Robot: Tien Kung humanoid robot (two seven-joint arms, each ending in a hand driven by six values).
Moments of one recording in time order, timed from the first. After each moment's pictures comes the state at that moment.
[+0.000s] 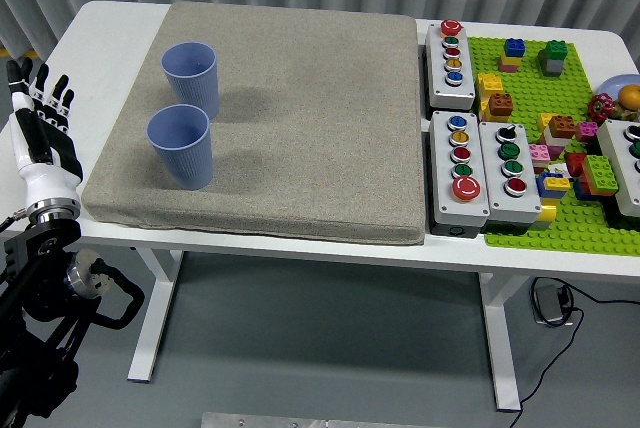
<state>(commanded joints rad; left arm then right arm) -0.15 0.15 -1.35 -1.35 0.67 0.37 -0.48 0.18 -0.05 2.17 0.19 -2.10 -0.10 -0.24</state>
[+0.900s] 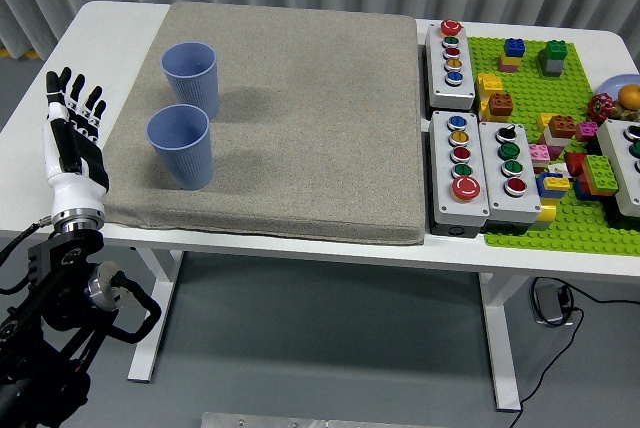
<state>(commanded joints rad) -0.14 0.15 -1.28 -1.36 0.68 0.39 -0.48 0.17 -0.05 2.16 0.19 -2.09 -0.10 -0.23</state>
